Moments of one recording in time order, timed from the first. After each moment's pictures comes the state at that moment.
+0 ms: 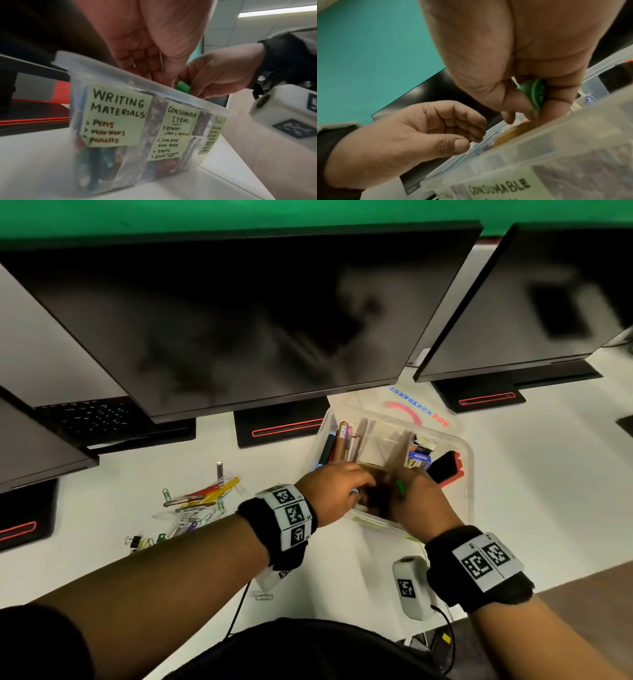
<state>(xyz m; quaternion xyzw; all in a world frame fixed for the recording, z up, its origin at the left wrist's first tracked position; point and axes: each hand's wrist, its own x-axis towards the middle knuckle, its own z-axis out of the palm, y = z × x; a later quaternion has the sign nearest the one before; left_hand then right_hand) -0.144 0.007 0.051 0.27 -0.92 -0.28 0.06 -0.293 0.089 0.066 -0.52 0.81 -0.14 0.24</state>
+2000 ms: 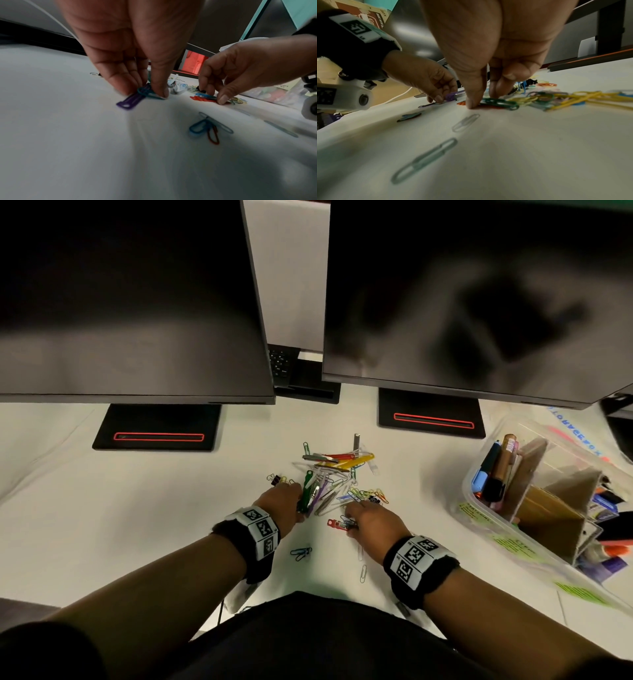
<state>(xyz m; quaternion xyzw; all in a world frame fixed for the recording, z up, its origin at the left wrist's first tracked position) 0.126 0.016 -0.048 0.64 -0.68 -0.33 -0.09 -0.071 0.040 -0.048 -0.78 0.57 0.10 0.26</state>
